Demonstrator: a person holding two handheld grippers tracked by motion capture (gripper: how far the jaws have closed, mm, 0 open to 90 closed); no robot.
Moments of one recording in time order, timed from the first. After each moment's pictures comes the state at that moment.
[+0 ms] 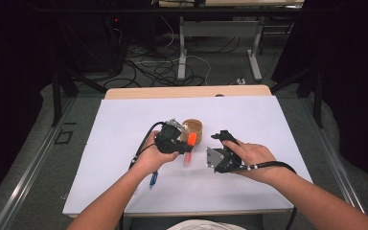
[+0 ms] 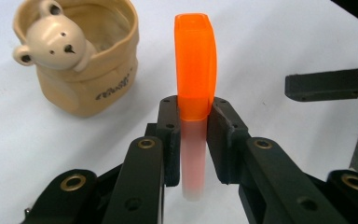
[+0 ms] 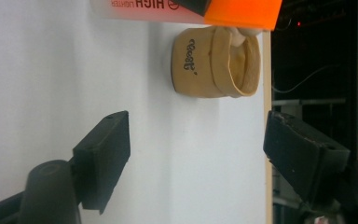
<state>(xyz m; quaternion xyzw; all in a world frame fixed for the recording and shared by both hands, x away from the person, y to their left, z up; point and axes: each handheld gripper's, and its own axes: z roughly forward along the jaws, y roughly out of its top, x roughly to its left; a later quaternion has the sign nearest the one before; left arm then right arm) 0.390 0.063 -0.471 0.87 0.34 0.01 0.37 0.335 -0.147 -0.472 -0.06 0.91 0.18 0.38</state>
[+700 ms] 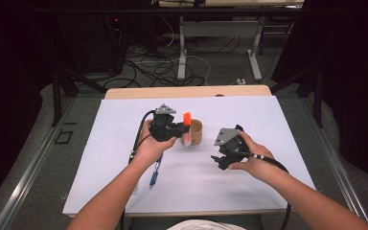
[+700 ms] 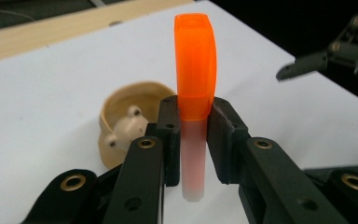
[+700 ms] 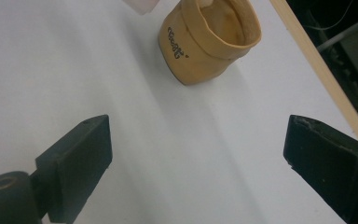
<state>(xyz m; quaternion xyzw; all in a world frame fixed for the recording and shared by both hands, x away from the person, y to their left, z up) 0.404 0.074 -0.447 0.80 0.38 0.09 0.46 0.363 -0.172 -0.476 0.18 0.91 0.28 0.26</state>
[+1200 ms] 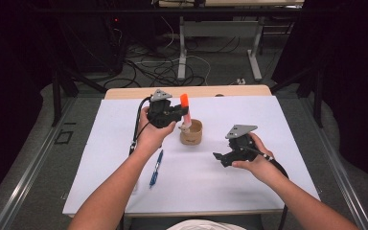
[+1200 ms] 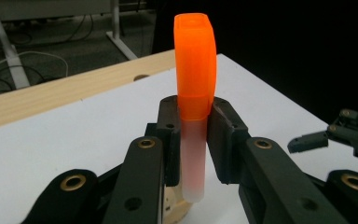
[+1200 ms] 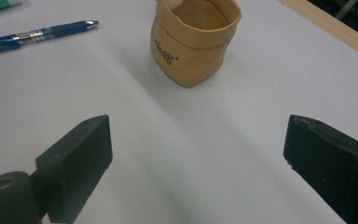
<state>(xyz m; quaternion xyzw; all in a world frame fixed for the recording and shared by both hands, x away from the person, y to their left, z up) 0.422 0.075 -0.415 0.75 0.39 0.14 0.51 0.367 -0.197 -0.489 0.30 0.86 0.37 0.20</state>
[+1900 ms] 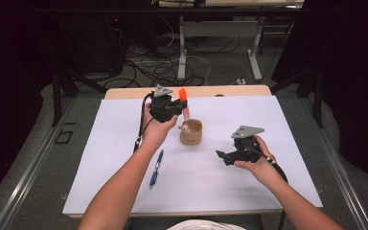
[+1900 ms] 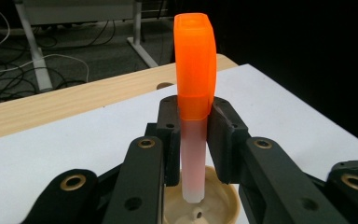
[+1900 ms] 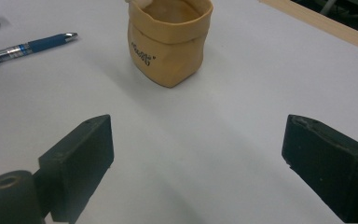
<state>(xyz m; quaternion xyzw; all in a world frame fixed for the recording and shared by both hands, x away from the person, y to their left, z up) 0.450 0.072 -0.429 0.74 0.41 0.17 0.50 0.370 -0.211 -0.504 0.34 0.83 0.40 0.21</state>
